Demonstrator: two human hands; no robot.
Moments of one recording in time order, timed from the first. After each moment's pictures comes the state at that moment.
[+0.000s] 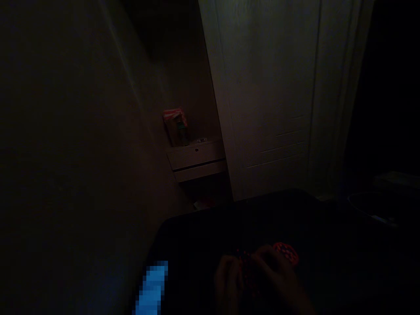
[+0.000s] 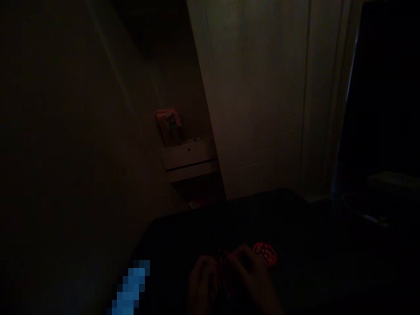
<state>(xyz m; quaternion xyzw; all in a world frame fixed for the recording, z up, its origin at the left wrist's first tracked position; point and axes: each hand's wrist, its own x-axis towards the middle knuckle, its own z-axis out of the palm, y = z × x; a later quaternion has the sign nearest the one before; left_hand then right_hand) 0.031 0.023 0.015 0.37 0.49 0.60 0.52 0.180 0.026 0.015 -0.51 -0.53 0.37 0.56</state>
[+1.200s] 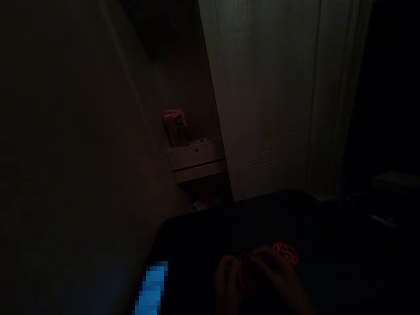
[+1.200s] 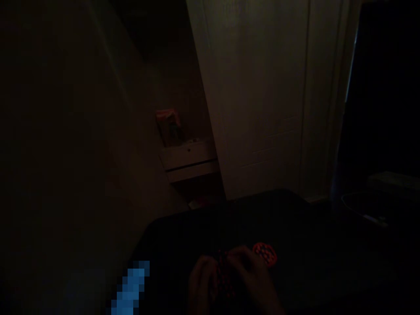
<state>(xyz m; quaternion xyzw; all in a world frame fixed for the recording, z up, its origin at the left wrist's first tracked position) 0.030 0.027 0.008 0.36 0.49 0.59 0.53 0.181 0.028 0.014 -0.50 -0.53 0.37 0.57</state>
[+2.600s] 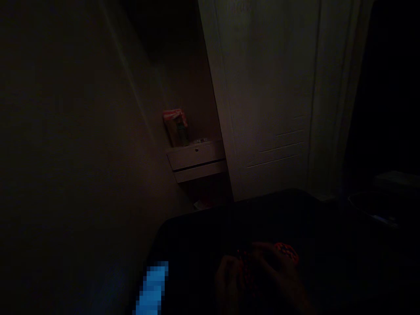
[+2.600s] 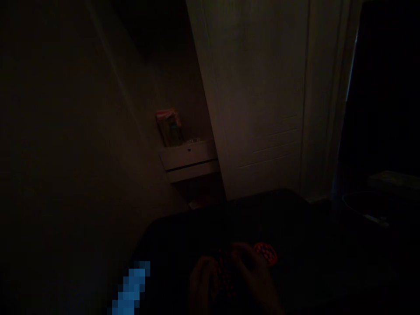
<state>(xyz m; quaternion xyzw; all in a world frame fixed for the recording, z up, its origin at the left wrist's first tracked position) 0.029 0.029 0.007 0.39 0.48 0.57 0.54 0.185 0.031 0.004 -0.52 -0.51 0.37 0.58</state>
